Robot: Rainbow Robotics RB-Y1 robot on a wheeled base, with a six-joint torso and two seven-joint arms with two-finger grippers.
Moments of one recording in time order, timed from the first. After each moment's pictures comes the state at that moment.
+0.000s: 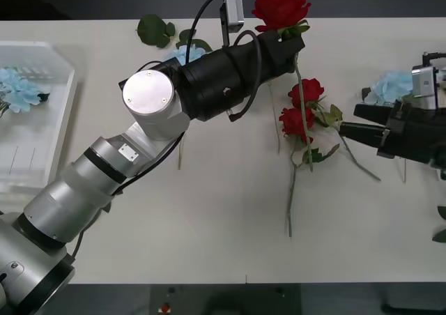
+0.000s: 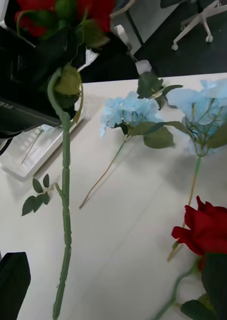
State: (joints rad) right arm -0.08 -1.11 0.24 -1.76 -2.41 0.68 2.68; left arm -0.67 0.29 -0.51 -1.48 1.90 0.37 -1.99
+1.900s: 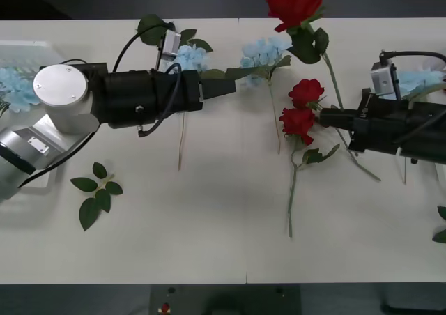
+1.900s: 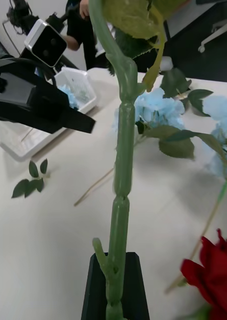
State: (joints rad) right arm -0.24 -0.97 0.24 -1.65 -2.16 0.83 2.68; left arm -0.62 0.68 -0.51 -1.48 2.00 0.72 -1.99
